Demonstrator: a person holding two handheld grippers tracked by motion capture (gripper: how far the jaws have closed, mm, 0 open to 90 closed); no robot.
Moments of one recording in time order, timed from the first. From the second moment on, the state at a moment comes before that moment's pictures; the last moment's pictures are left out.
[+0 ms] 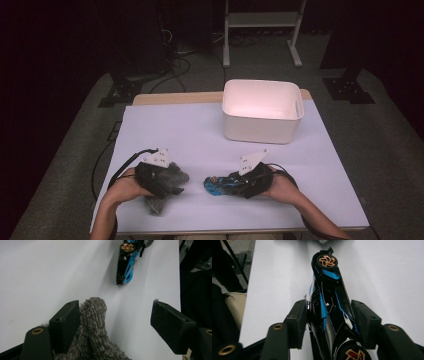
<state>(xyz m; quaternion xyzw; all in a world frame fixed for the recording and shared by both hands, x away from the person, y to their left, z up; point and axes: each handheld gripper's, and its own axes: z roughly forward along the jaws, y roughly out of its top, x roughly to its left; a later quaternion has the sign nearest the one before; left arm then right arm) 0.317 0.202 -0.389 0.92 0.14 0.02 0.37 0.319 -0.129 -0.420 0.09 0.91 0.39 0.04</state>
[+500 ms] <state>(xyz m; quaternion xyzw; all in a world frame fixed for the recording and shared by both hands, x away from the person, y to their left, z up) 0.317 0.200 -0.391 0.92 0.13 0.01 0.37 0.358 -0.136 -0.419 0.12 0.90 0.43 0.00</state>
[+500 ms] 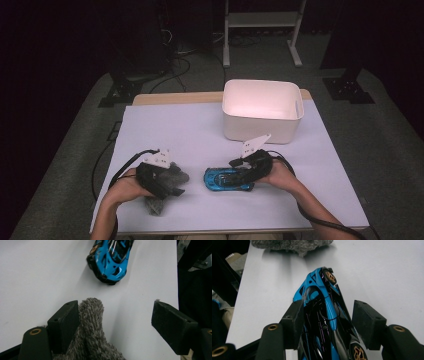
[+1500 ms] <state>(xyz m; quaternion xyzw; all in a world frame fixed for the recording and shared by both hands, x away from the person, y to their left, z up) 0.315 0.201 -0.394 0.92 0.13 0.00 0.37 0.361 -0.100 -0.446 0.05 0.95 0.31 0.05</state>
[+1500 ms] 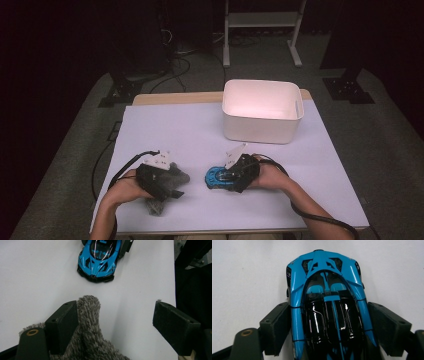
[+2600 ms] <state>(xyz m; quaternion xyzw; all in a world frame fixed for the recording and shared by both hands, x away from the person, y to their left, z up) 0.314 0.206 -0.391 0.92 0.13 0.02 0.38 0.322 -0.128 -0.445 0.05 0.94 0.33 0.00</state>
